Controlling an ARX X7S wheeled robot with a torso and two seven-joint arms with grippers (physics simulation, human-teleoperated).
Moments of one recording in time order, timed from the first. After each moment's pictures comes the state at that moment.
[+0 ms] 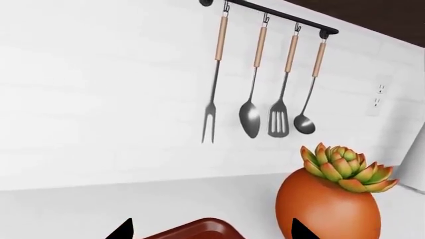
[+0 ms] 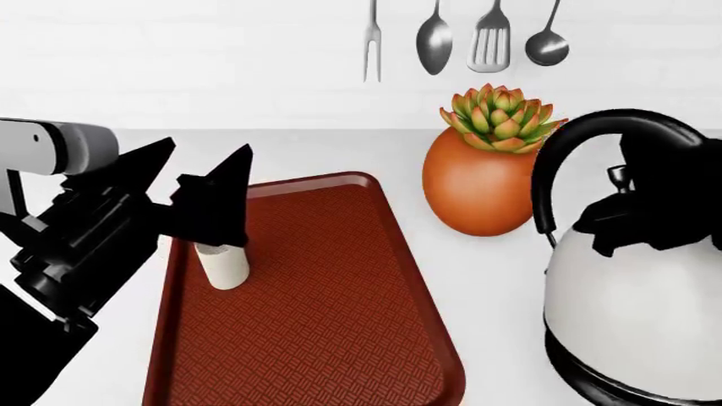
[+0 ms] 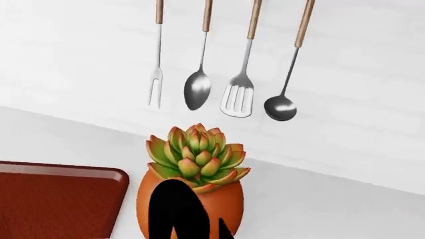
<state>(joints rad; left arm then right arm) -0.63 -0.62 -0.15 0.65 -1.47 -1.00 -0.50 1.08 1.18 -0.16 -0.61 2.07 1.04 0.95</state>
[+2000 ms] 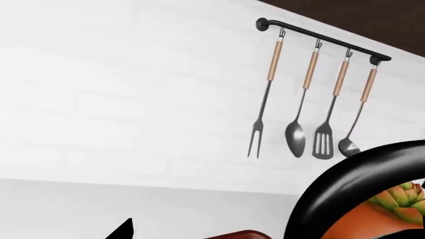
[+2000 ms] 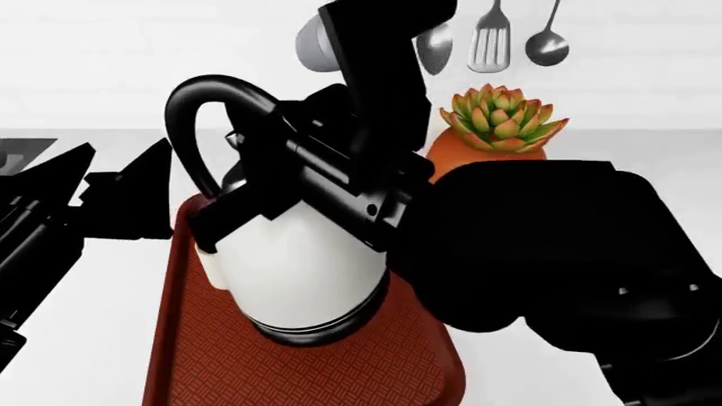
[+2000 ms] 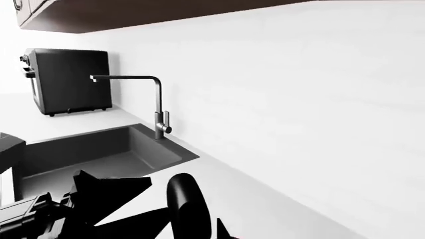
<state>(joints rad) -0.46 -0.72 -0.34 0.64 -1.46 -0.91 -0.44 1.29 0.30 -0.68 -0.41 1.51 0.82 0.65</state>
